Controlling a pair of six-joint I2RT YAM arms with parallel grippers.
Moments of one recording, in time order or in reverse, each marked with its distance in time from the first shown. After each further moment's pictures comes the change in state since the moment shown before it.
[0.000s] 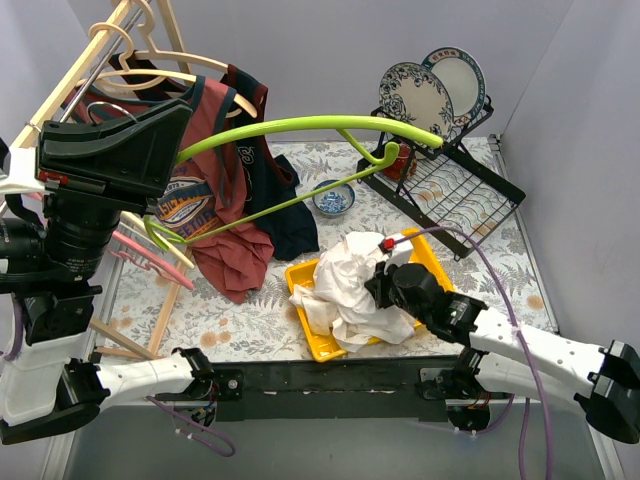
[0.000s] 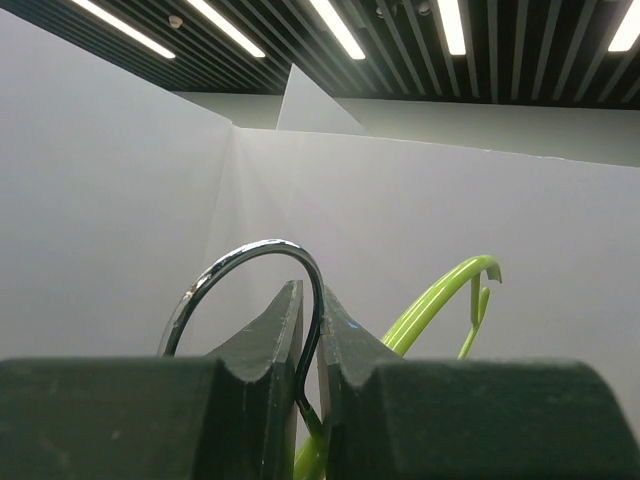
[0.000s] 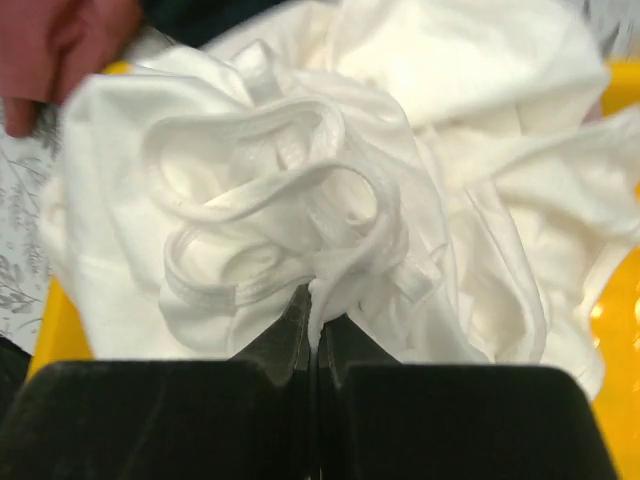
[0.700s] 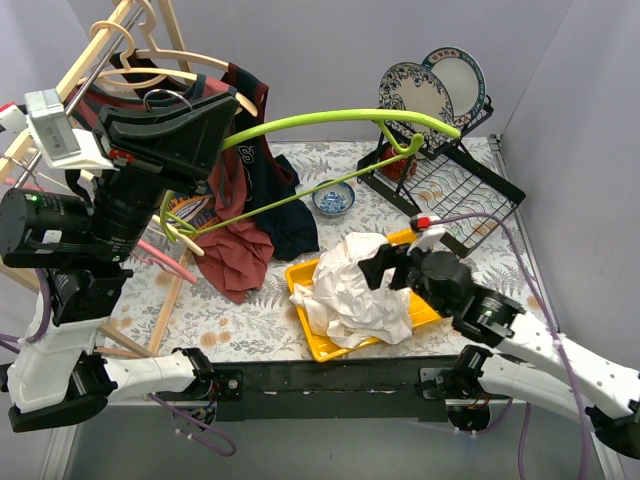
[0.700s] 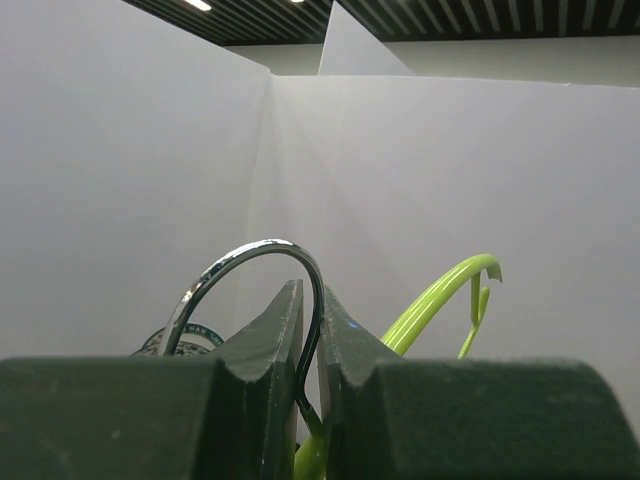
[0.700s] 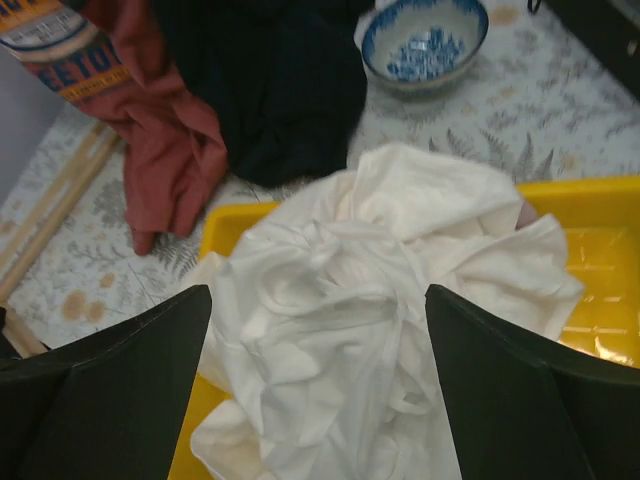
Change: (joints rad) left arm 0.000 0.072 0.005 -0.039 -0.033 0.084; right arm -0.006 -0.139 0.122 -0.136 0.080 0.124
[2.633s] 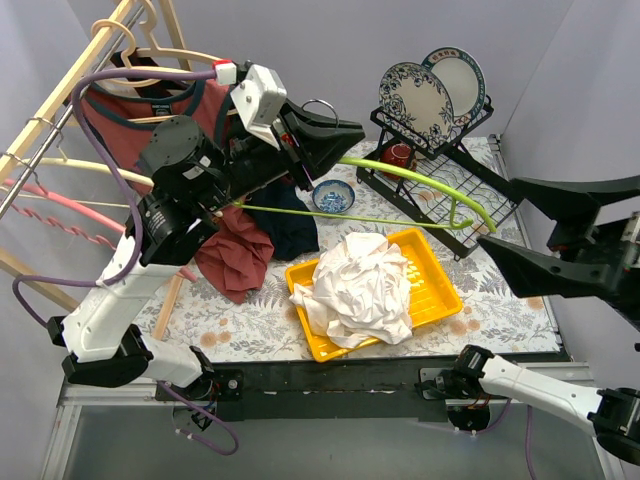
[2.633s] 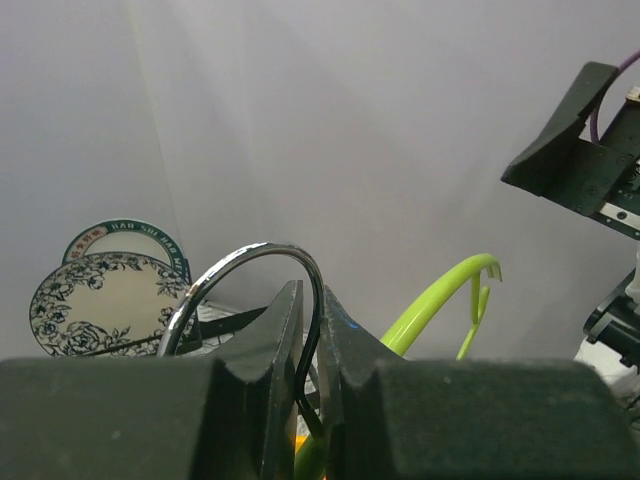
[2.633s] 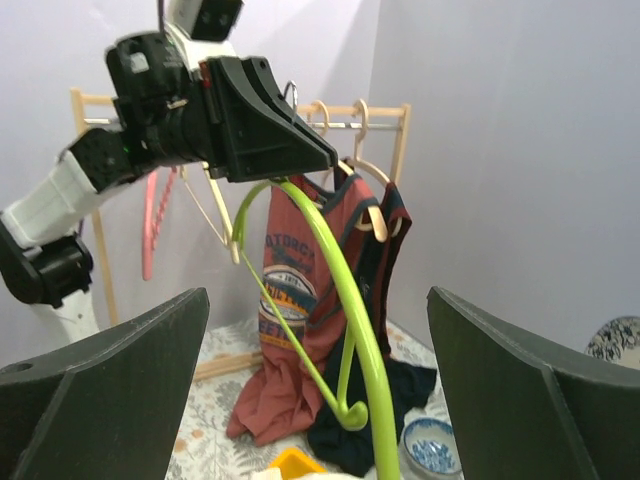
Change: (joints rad) left arm 0.000 0.320 0.183 -0.228 0.291 0.107; right arm -0.004 -0.078 1.025 -0.263 -0.447 -0.538
